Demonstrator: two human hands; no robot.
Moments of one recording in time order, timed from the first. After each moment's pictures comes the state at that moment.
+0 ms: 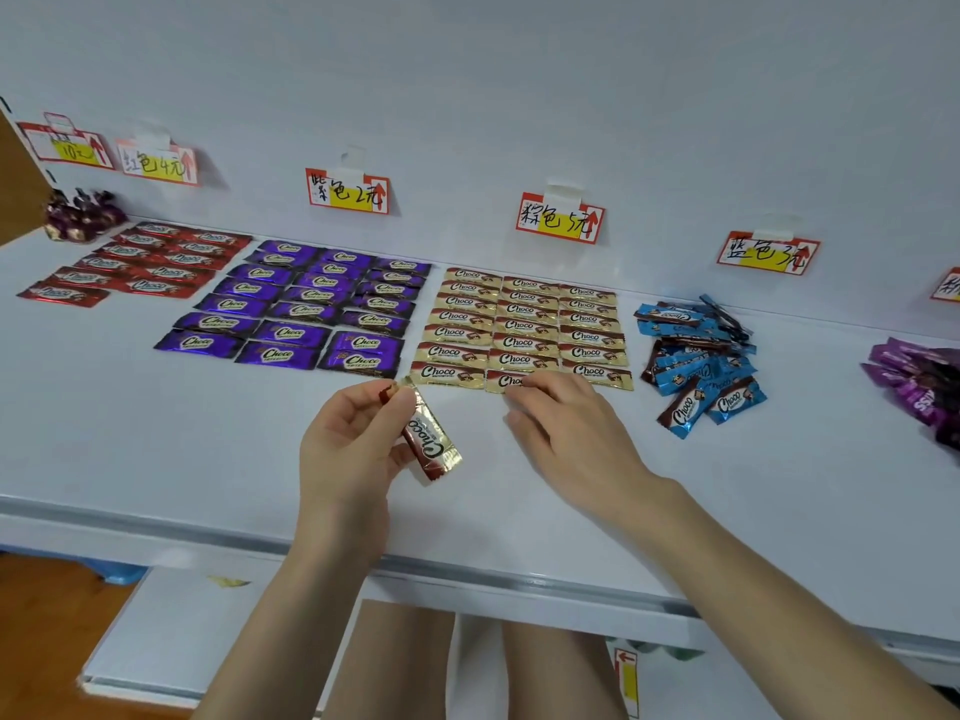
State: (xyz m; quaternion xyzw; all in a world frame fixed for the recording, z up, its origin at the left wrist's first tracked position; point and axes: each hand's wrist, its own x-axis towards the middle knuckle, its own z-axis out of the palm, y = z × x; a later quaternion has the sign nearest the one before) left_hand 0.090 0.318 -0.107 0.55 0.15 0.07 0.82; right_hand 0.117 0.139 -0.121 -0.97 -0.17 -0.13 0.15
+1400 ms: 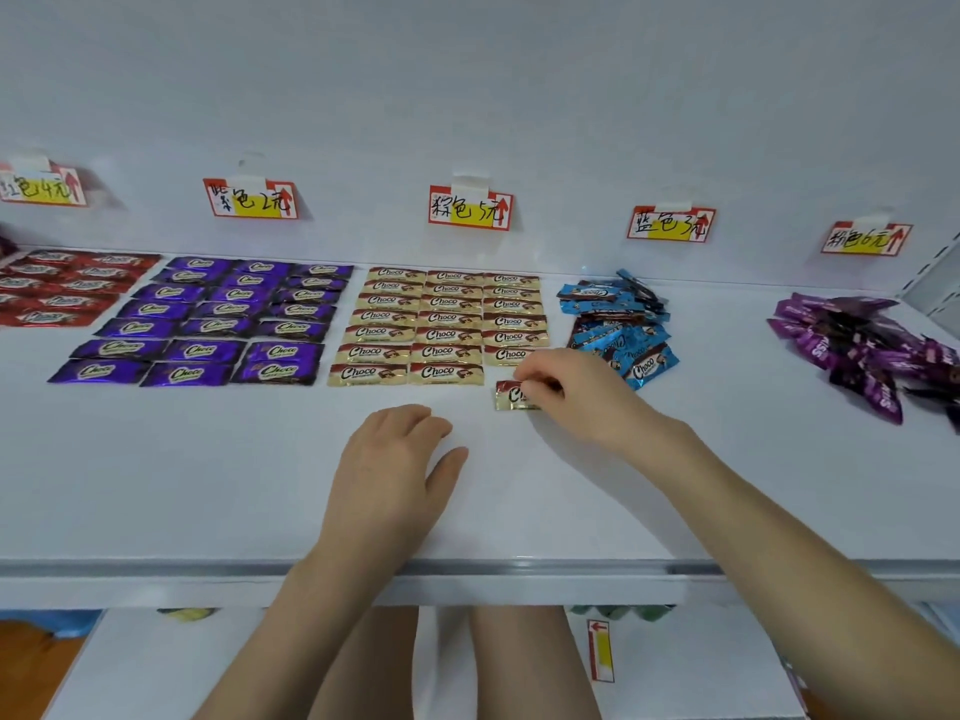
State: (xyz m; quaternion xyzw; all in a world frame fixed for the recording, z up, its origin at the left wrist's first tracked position) left_hand 0.084 0.268 -0.121 0.96 -0.16 0.05 0.22; right_hand 0.117 0.073 -0.092 -0.97 -0.06 -0.02 0.22
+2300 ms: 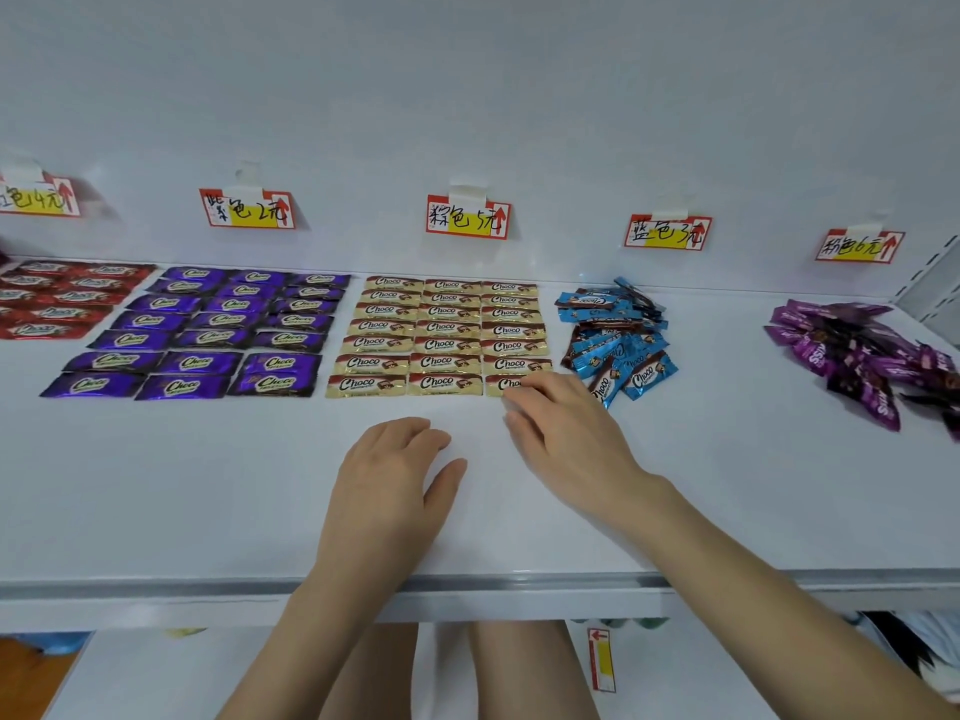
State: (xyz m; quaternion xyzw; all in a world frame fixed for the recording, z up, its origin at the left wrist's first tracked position) left_hand 0.086 0.270 -0.130 0.96 -0.15 0.07 0.24; right_hand 0.099 0.086 -0.124 -0.98 -0.09 -0.13 0.15
